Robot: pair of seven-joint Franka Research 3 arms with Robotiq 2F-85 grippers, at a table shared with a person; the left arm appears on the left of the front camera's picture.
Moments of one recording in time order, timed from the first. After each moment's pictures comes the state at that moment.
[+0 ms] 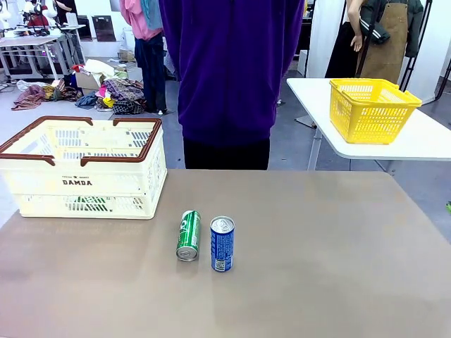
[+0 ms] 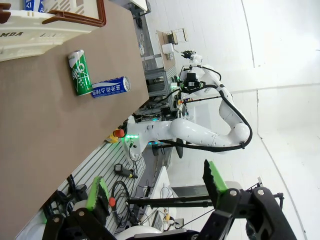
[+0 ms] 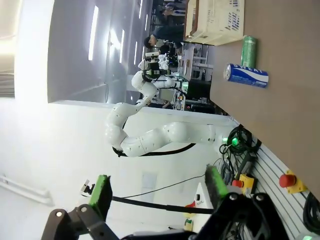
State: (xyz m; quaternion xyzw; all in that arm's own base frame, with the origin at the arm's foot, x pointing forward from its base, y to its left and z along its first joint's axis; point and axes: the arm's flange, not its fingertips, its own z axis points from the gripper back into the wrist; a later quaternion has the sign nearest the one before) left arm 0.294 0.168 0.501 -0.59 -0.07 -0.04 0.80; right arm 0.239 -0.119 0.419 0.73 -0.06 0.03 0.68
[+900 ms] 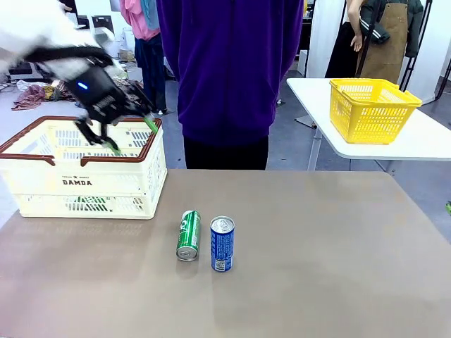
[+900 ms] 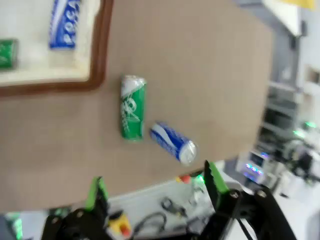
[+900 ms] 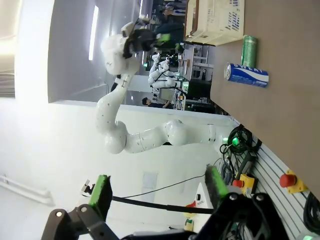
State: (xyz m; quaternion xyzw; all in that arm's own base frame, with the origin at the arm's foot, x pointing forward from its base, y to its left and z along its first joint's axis) left arm 0.431 -0.168 0.546 -0.22 -0.02 0.08 0.97; right arm 0.240 -0.119 0.419 0.73 -0.06 0.03 0.68
